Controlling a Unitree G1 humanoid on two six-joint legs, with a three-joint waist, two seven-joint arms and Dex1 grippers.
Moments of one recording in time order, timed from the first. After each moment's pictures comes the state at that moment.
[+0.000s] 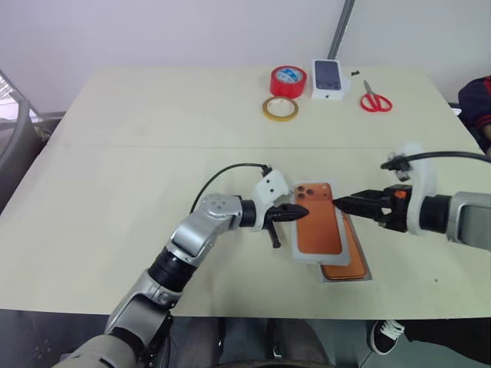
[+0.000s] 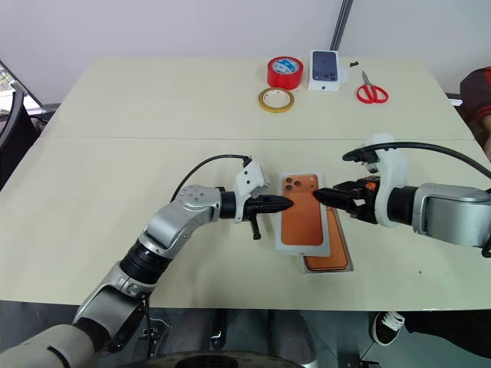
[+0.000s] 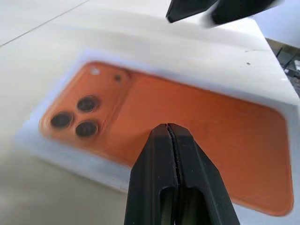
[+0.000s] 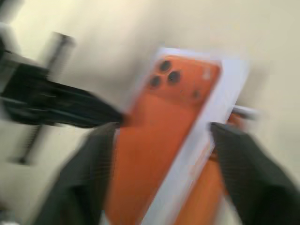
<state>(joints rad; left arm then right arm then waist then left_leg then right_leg) -0.58 0.16 -0.42 0.00 -0.25 0.54 -0.82 -0.21 -1.30 -0.19 -0.39 1.64 1.07 -0.03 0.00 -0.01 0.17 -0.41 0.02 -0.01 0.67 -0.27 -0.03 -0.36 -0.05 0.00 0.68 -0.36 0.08</state>
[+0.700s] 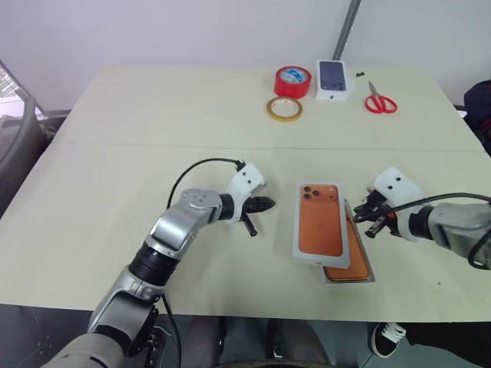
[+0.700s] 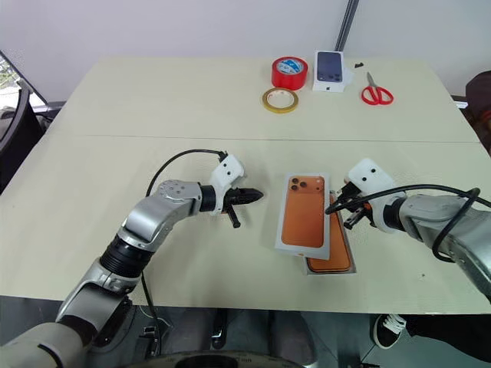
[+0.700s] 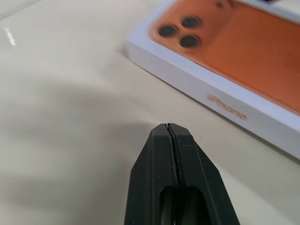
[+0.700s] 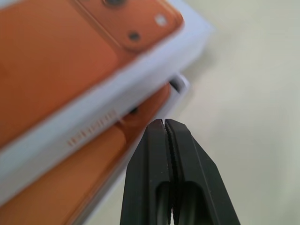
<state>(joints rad) -0.59 0.26 -0.39 -0.04 -0.21 0.71 -0.75 -0.18 -1.21 0.00 -0.47 0.75 0.95 0.38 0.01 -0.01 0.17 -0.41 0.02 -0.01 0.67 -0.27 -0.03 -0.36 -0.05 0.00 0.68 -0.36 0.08</state>
